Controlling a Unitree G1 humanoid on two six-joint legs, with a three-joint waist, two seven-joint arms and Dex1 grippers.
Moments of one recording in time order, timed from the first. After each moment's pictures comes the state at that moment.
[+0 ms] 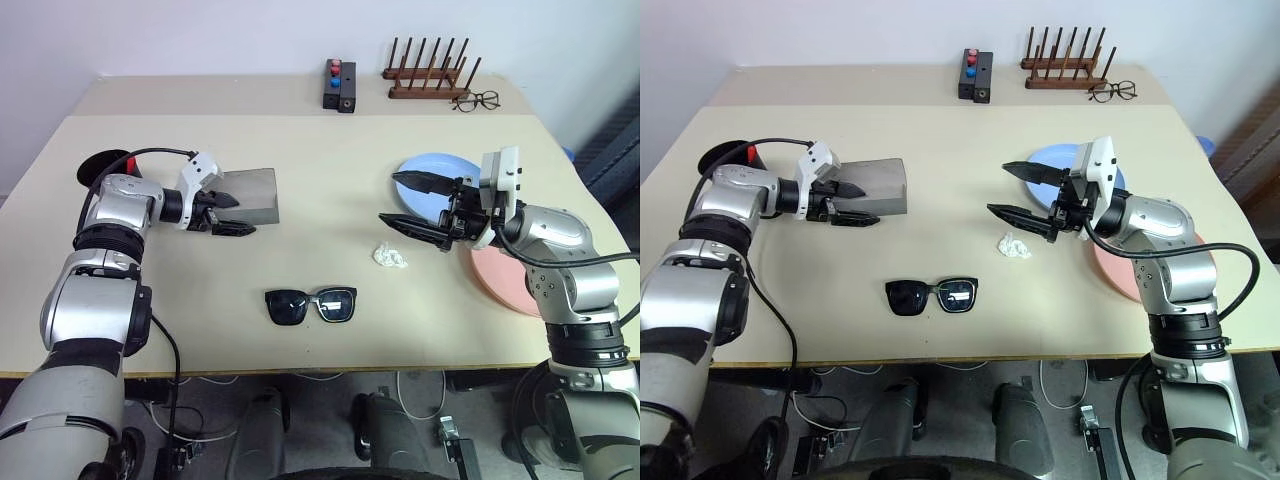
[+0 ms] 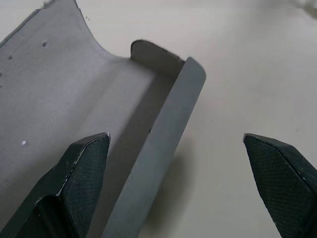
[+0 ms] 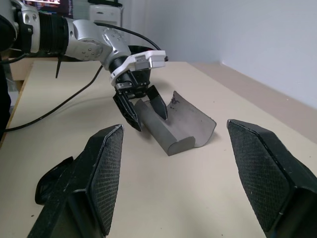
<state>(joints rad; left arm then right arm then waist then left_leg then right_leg) -1.14 0.60 -0.13 1.23 0.06 0.06 -1.31 -0.51 -0.61 -0.08 -0.06 0.55 0.28 1.09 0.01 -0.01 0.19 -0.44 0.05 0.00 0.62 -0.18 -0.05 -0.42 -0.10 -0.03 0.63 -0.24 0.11</state>
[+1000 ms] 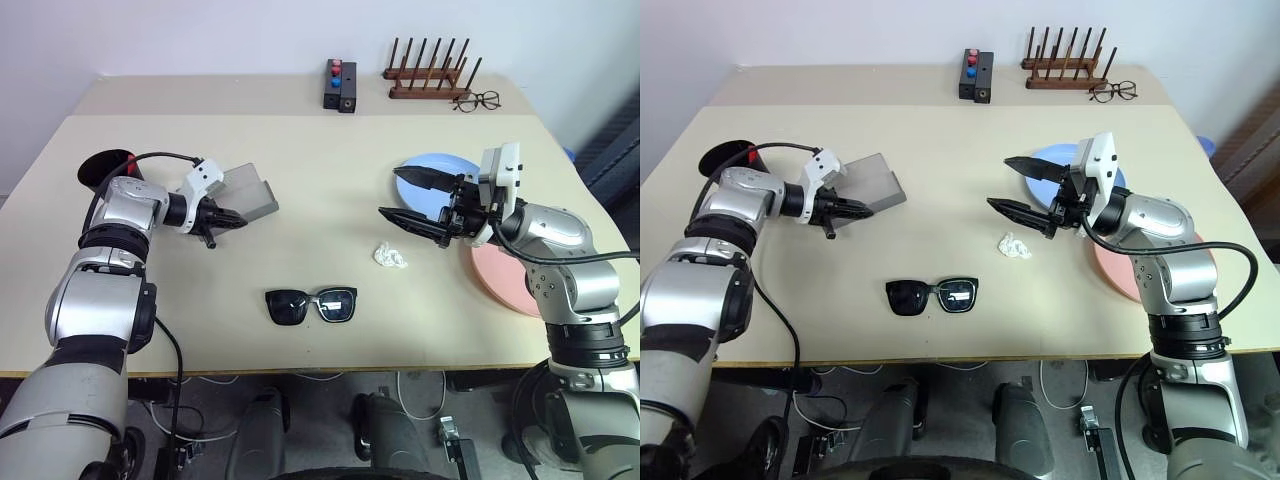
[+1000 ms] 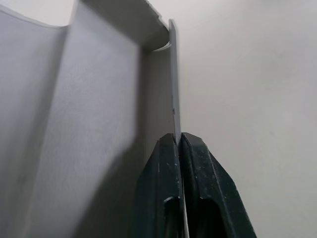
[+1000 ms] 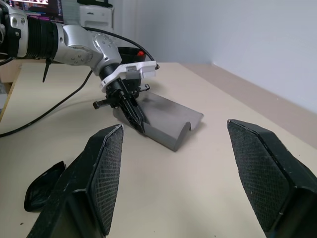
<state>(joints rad) -1.15 0.58 -0.12 1.28 0.11 0.04 -1.29 -0.51 -0.61 -0.08 -0.08 0.55 0.29 1.05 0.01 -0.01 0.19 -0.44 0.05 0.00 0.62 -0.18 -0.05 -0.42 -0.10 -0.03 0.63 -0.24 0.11</state>
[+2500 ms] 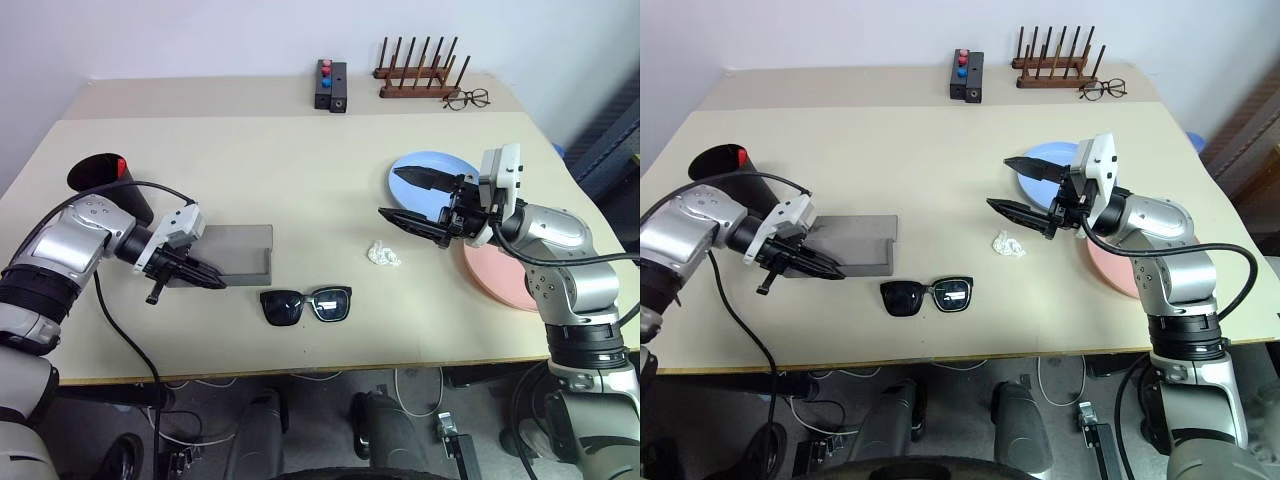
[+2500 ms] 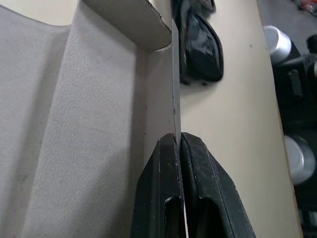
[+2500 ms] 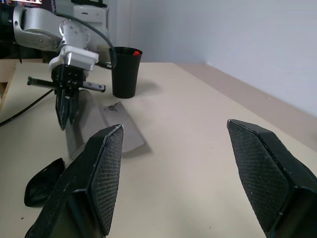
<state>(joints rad) -0.78 1.02 -0.53 0.49 -0.41 0.19 -1.61 -0.51 -0.60 -0.08 -0.08 0.55 0.28 1.05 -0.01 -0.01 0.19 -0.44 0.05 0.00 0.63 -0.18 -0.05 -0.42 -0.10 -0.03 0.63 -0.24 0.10</state>
